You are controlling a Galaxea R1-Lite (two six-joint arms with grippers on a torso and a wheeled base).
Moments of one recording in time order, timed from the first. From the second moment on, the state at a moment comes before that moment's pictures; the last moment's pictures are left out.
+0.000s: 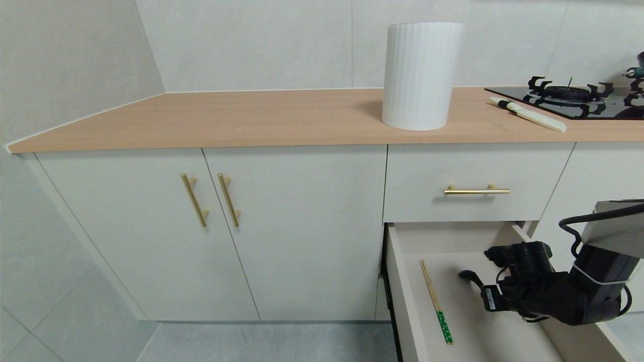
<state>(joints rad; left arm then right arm) 0.00 0.00 0.00 0.00 0.07 -0.01 0.06 2.31 -0.68 -0.77 -0.03 -0.01</state>
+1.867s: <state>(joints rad) 0.00 0.00 0.00 0.00 0.07 -0.01 0.10 1.36 -0.51 -0.02 0.16 -0.10</state>
